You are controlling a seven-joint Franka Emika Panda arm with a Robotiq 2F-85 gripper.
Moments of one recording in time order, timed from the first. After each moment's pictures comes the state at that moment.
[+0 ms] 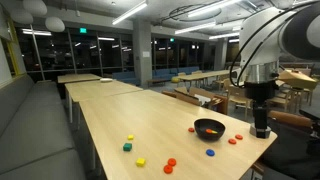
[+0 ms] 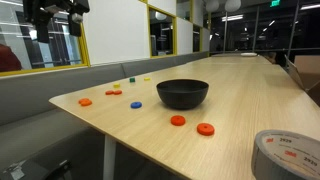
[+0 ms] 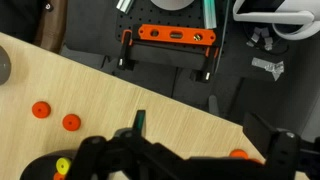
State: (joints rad) arm 0.13 -0.88 0.16 -2.64 0.03 1.61 0.04
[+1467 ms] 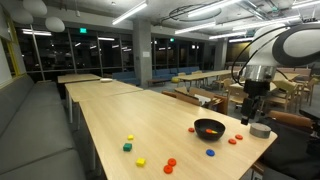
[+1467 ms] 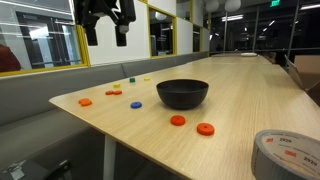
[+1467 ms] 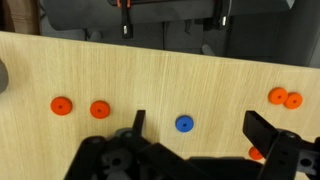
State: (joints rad) arm -0.02 -0.94 -0.08 -2.76 -0.01 1.88 -0.02
